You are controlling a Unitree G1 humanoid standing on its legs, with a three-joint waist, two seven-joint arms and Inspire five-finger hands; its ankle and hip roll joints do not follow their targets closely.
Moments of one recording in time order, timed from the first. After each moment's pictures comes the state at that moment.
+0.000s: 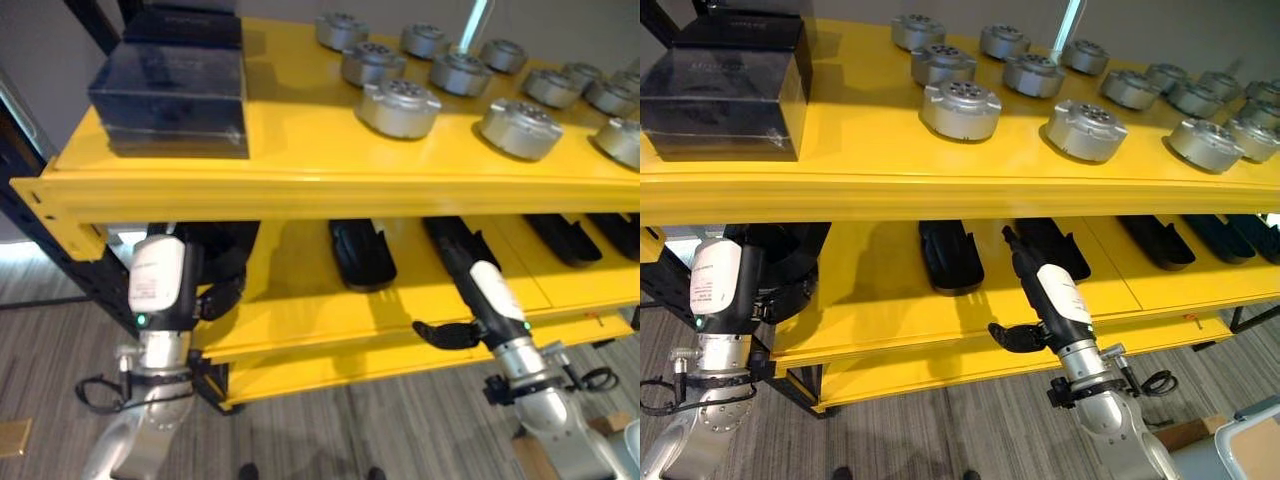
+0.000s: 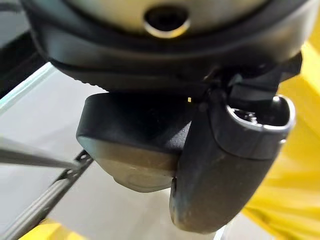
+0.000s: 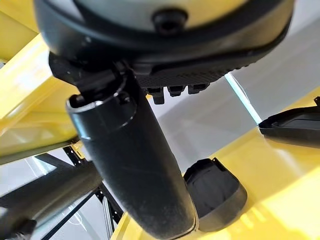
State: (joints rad) left arm 0.17 0.61 0.02 -0.21 0.56 -0.13 0.51; right arm 0.17 -0.60 0.12 -0.28 -0.31 -0.18 -0.12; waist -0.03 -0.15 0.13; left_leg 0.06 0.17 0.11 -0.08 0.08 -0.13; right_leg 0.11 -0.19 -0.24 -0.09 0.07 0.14
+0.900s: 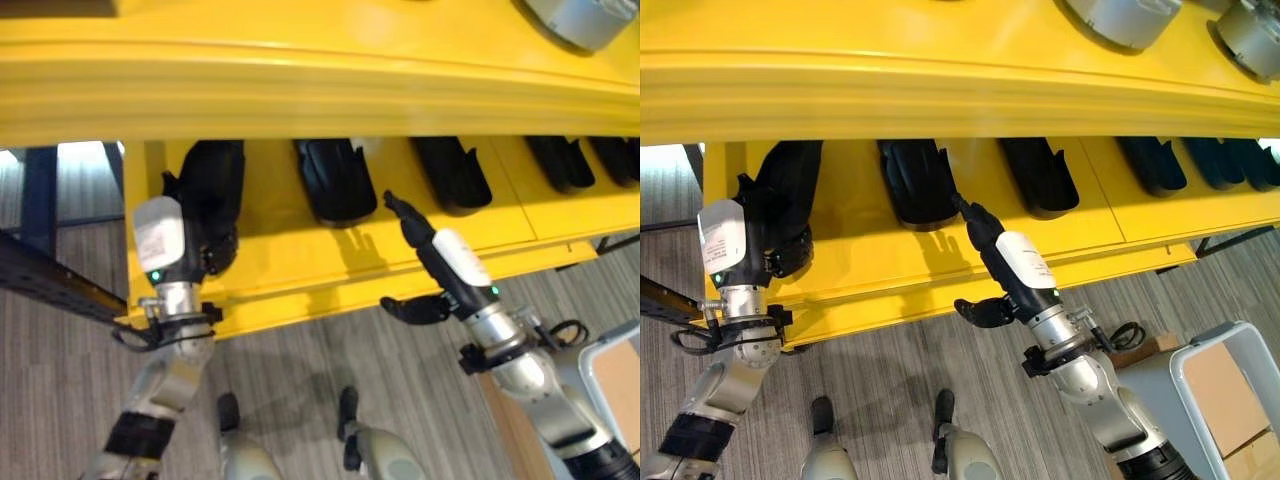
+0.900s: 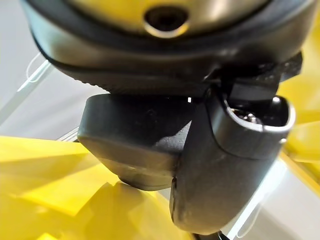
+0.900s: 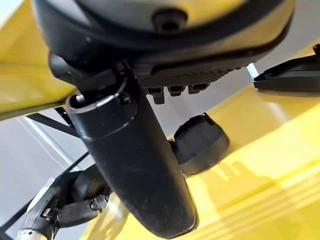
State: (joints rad) left arm -0.26 0.55 -0.08 0.12 0.54 0.01 0.65; right arm -0.09 -0.67 0.27 -0.28 -0.27 -0.20 -0.12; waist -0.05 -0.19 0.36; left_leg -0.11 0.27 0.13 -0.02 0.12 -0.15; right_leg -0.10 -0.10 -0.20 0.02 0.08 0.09
